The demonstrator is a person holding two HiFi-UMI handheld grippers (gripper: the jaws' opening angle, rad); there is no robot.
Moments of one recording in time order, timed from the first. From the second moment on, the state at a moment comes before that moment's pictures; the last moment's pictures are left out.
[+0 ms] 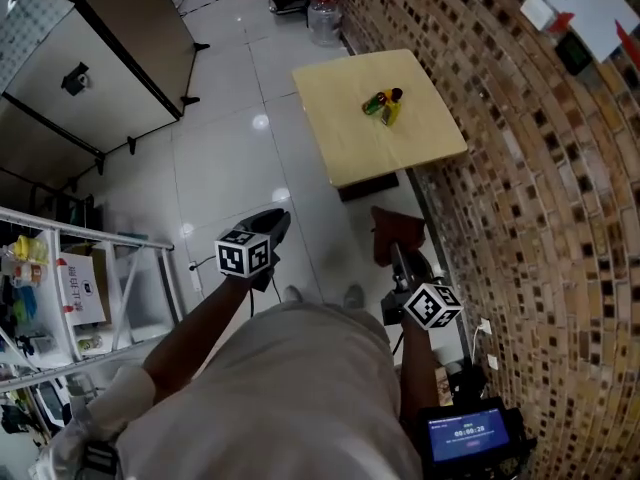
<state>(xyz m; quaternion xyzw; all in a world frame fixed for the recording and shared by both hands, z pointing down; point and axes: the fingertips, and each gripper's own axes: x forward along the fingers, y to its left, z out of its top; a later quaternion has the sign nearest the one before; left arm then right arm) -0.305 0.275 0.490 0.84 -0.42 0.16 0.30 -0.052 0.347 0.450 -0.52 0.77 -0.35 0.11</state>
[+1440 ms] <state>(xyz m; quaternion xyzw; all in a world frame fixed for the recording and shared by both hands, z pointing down) -0.239 0.315 0.510 0.85 -0.38 0.20 0.31 0.015 0.382 0.455 -0.55 0.76 -0.33 0.09</state>
